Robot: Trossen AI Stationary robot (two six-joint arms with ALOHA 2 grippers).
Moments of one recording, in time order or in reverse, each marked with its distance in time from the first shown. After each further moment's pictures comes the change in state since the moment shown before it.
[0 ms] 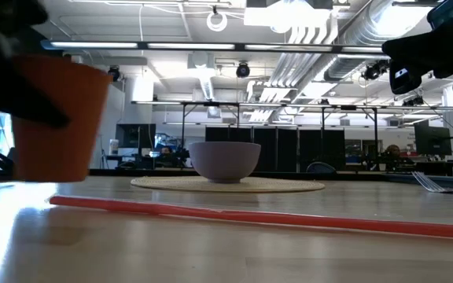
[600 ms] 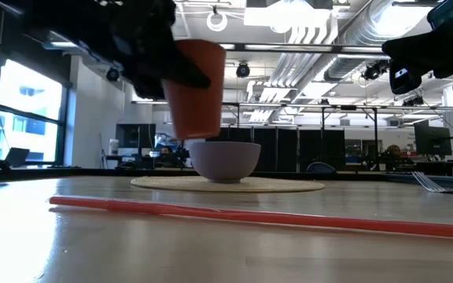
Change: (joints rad) left arm 0.560 -0.040 0.008 0.590 0.503 0.669; right arm 0.000 0.000 0.000 -0.001 0.000 0.000
